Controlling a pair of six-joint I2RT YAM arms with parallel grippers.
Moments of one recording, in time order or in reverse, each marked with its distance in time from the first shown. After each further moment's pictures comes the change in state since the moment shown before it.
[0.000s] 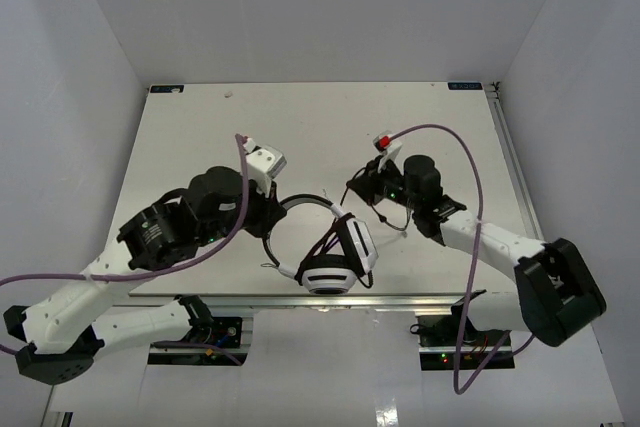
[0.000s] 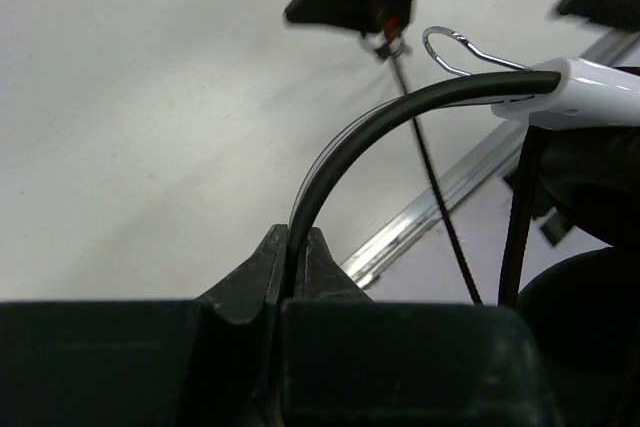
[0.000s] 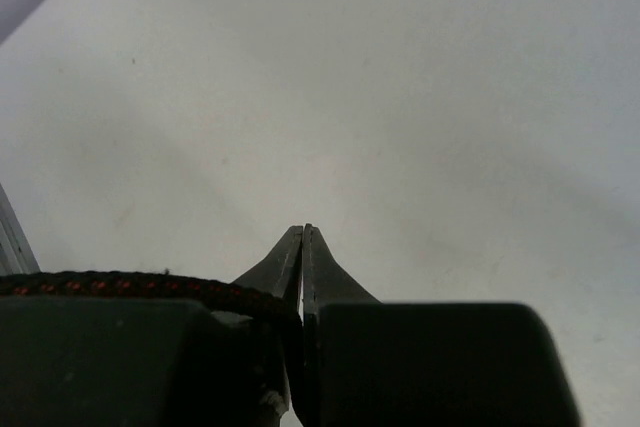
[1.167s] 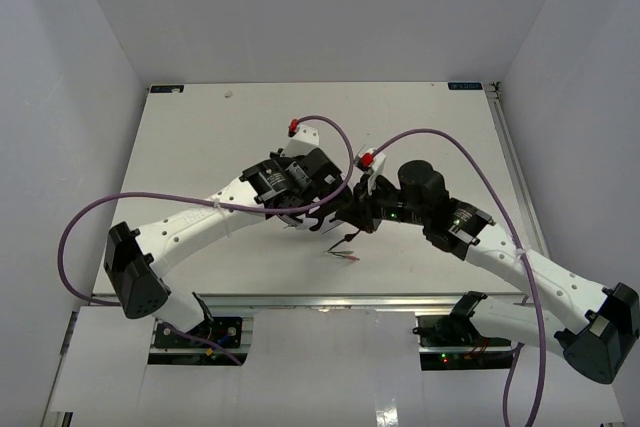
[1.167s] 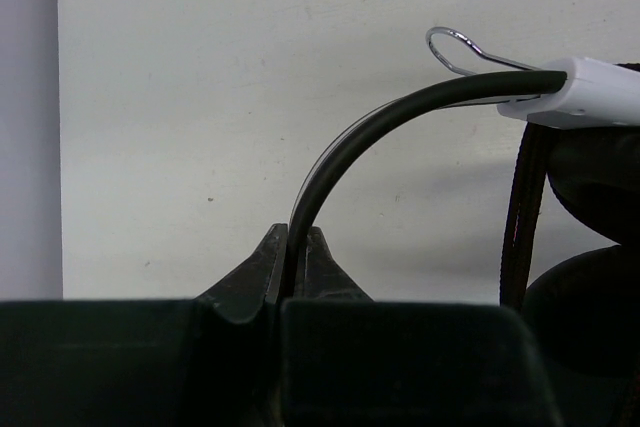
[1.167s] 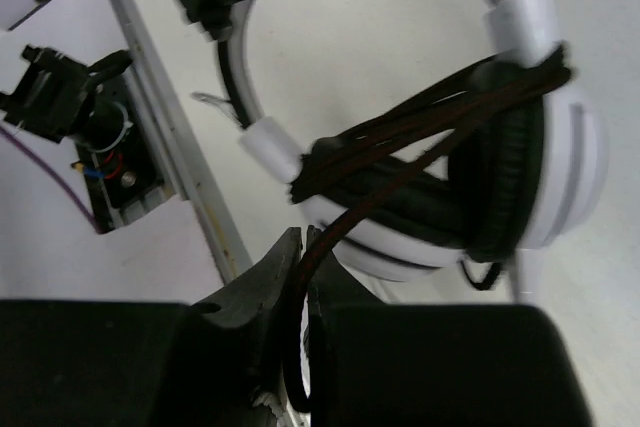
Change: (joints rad) left arm 0.002 0.589 0.166 -0.169 -0.755 -0.164; right arm 0.223 -0.301 0.272 -0.650 -0.023 -0.072
